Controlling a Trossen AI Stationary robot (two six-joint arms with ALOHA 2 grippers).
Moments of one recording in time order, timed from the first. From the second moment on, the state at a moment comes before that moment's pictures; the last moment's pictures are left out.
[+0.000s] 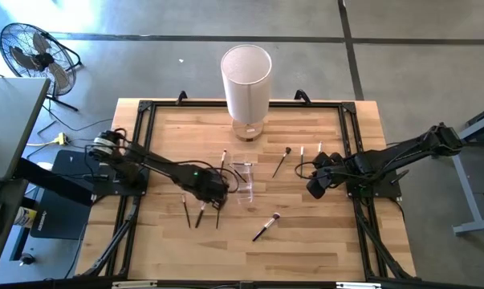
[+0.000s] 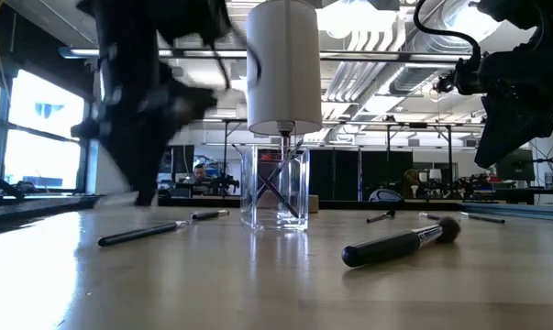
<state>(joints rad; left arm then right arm) -0.24 1.67 1.05 -0.73 -0.11 -1.23 0.25 0.91 0.52 -0.73 0.34 0.96</state>
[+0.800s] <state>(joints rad) -0.25 1.58 1.23 0.03 -0.54 -0.16 0.25 0.92 0.52 -0.67 0.34 0.93</state>
